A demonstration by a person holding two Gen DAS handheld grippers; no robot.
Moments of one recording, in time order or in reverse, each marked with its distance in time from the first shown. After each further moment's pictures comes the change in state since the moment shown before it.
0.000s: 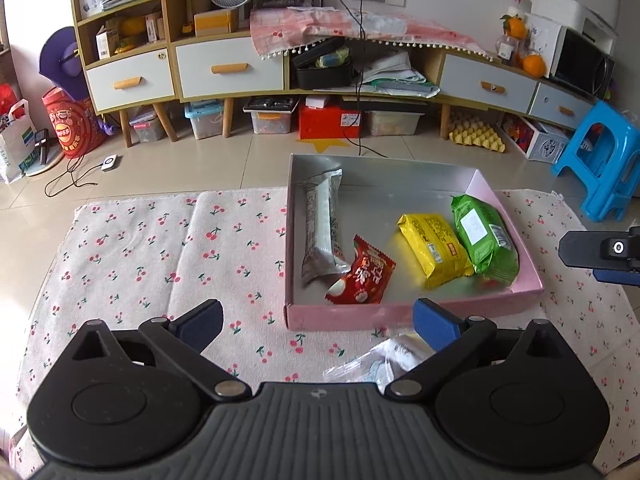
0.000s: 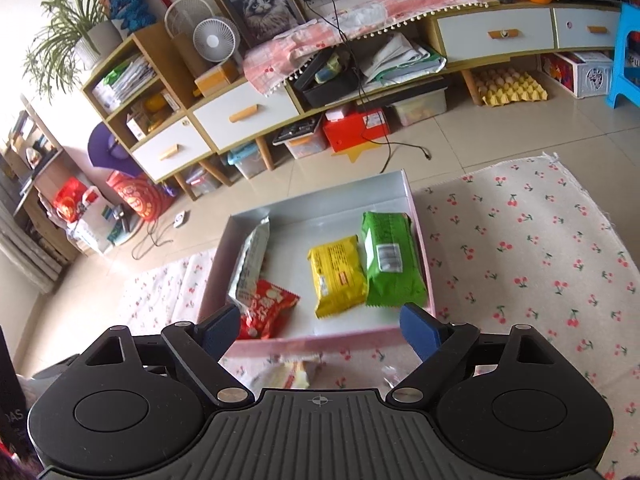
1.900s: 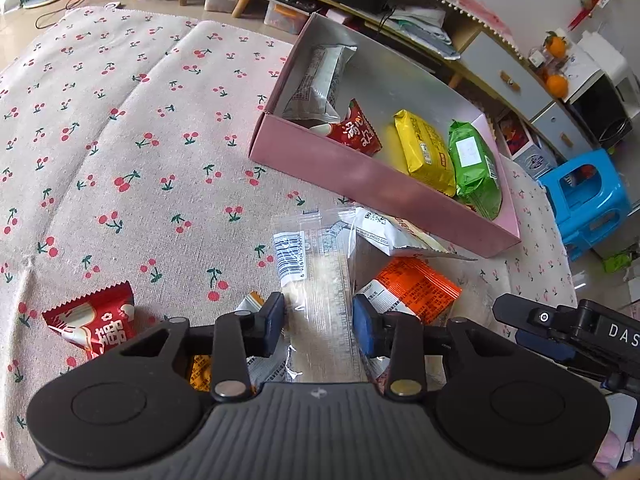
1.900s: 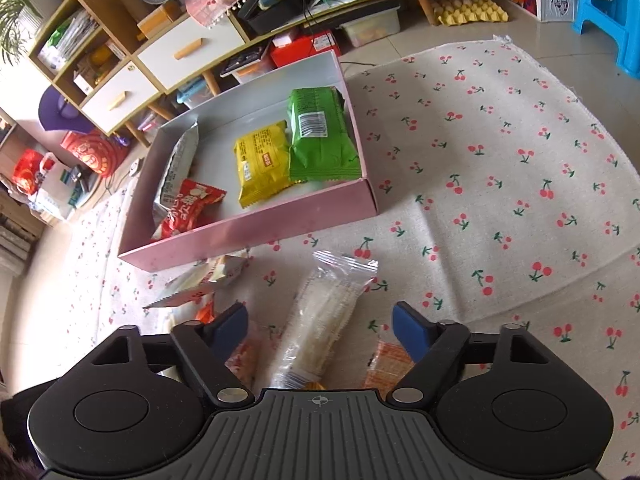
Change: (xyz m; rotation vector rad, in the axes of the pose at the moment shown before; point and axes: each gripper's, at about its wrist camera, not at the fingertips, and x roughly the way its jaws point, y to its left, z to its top) left arm 0.026 0.007 -0.067 -0.358 0.217 -0.196; right arm 0.031 -0.038 -0.058 0.095 0.198 -0.084
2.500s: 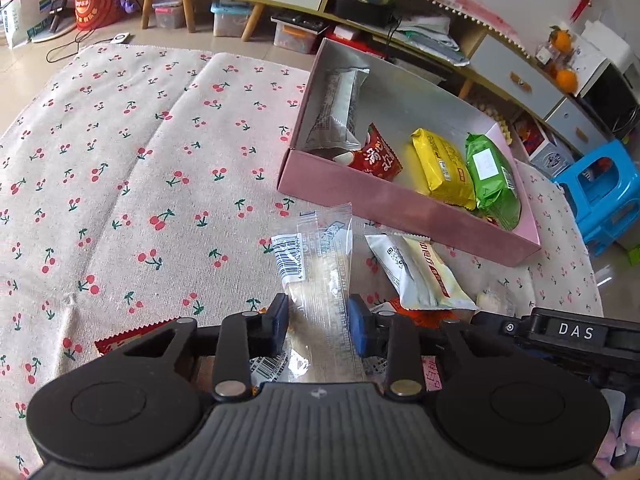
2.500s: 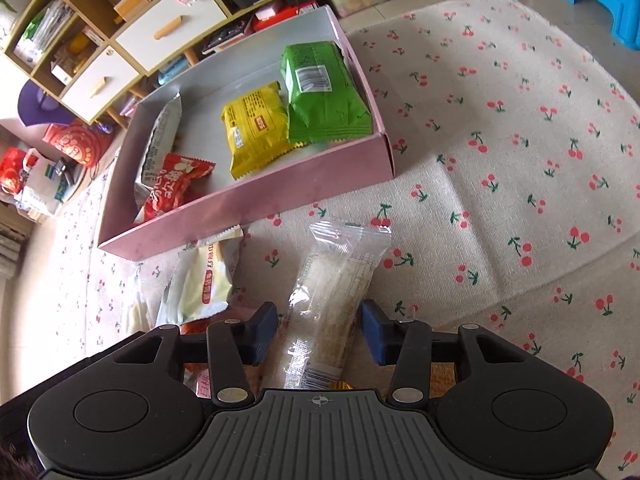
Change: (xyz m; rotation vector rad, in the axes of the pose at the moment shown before) left arm -0.010 0.001 0.009 0.060 -0.047 0.088; right arm 0.033 0.015 -0.005 0.034 0.066 -0.048
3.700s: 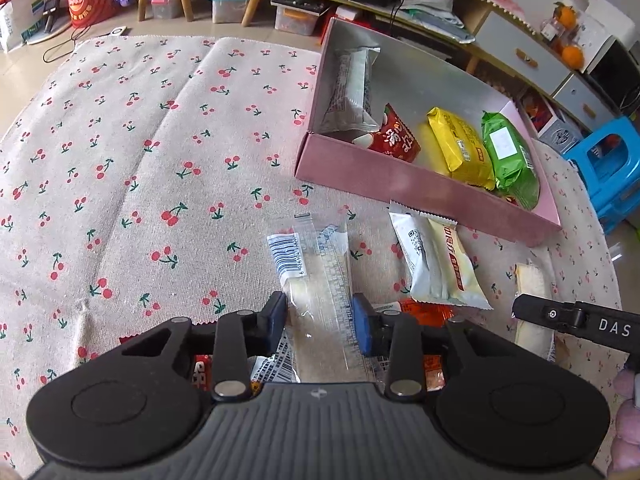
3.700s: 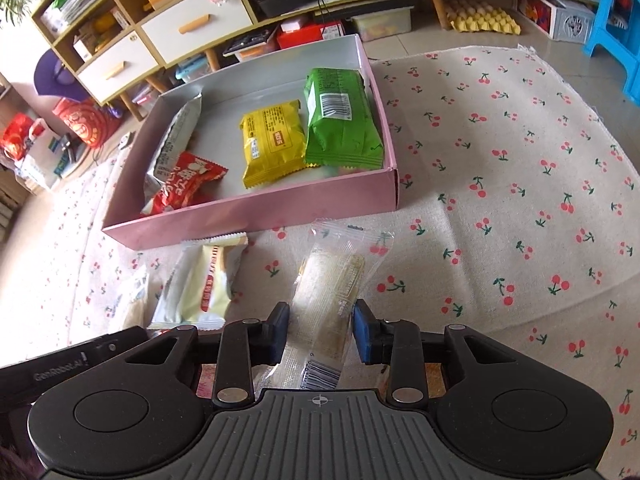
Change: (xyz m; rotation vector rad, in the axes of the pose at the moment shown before) left arm 0.007 0.009 0.004 0.048 0.062 0.029; right arm -0.014 0.005 0.001 -0.121 -0.050 -0.021
